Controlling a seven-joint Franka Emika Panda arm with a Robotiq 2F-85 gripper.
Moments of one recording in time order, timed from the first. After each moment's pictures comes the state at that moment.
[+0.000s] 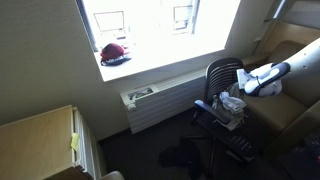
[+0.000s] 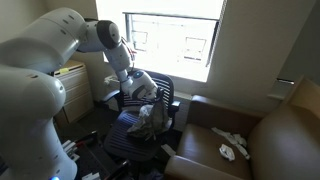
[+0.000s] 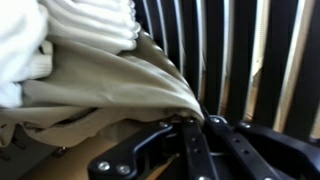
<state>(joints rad) 0.52 1.08 -0.24 -1.76 0.57 3.47 1.55</state>
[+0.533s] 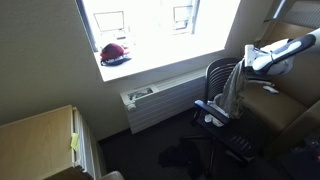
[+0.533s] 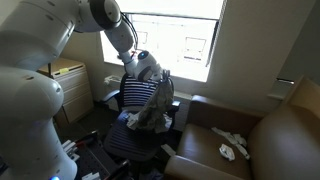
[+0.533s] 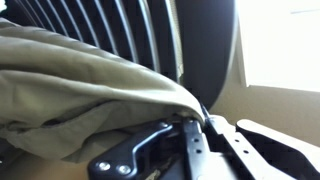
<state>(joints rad) 0.44 0.82 -0.22 -1.82 0.48 3.46 1.56</state>
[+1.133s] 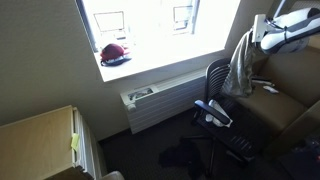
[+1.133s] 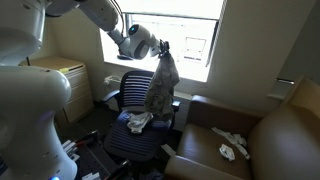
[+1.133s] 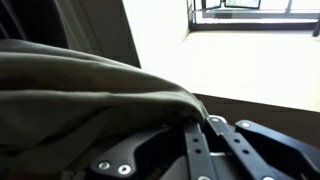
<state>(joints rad) 0.85 0.64 -0.64 -1.88 0.52 3.46 1.56</state>
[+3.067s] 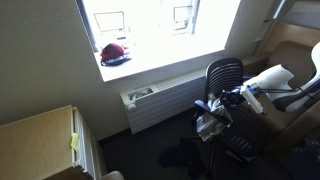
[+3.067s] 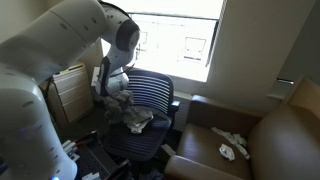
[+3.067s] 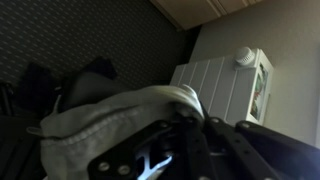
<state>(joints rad) -0.03 0.97 0.52 -2.00 -1.21 3.43 2.07</state>
